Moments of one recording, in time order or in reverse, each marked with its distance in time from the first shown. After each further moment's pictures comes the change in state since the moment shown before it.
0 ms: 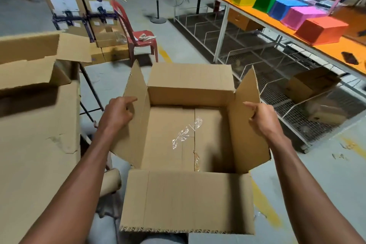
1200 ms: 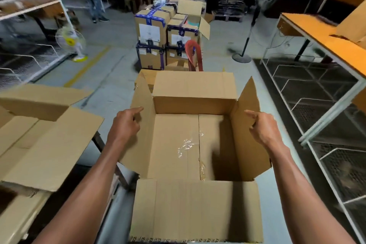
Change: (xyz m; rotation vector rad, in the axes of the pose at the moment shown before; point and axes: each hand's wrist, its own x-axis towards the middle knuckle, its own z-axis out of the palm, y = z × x) left_hand 0.656 -0.082 -0.004 -0.036 0.359 -0.478; right_hand 0.794 -0.331 0.173 0.052 -0.225 -0.455
